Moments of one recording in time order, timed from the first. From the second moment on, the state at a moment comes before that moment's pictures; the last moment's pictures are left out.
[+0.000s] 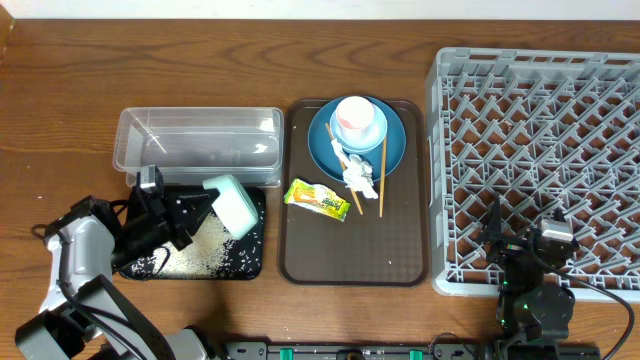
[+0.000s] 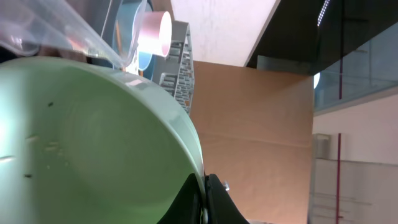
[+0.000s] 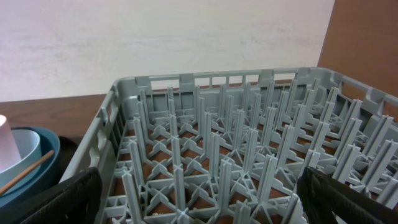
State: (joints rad) left arm 0.61 1.49 0.78 -1.18 1.49 0.18; right arm 0.00 0.01 0.01 -0.05 0.20 0.05
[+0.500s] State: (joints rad) left arm 0.62 1.44 0.77 -1.23 1.49 0.14; right arm 0.00 0.01 0.01 -0.05 0.20 0.05
